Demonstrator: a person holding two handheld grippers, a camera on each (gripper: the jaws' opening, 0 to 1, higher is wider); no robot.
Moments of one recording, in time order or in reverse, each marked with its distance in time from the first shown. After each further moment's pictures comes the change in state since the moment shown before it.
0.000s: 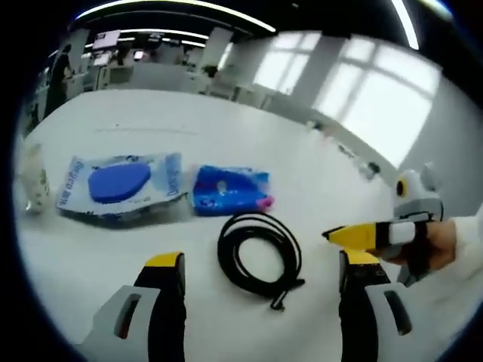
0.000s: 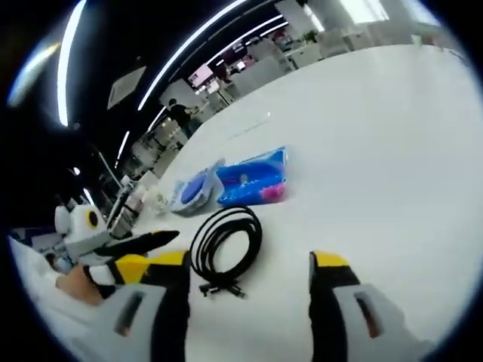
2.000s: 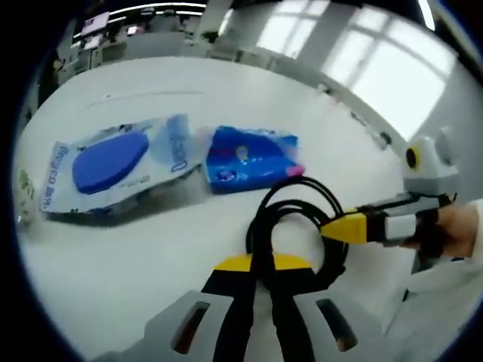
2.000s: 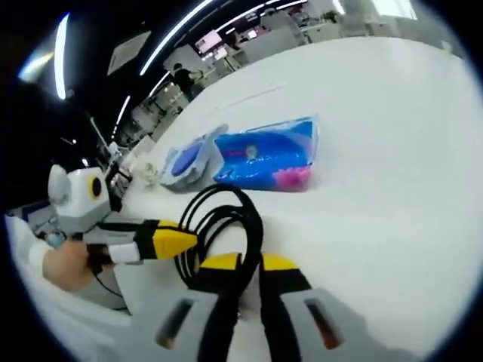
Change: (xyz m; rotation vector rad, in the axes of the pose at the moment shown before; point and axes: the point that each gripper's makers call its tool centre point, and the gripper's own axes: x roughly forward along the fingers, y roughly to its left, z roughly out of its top) left arm 0.041 0.038 -0.020 0.003 0.224 0.030; right arm 0.062 0.001 -0.013 -0.082 0.198 -0.013
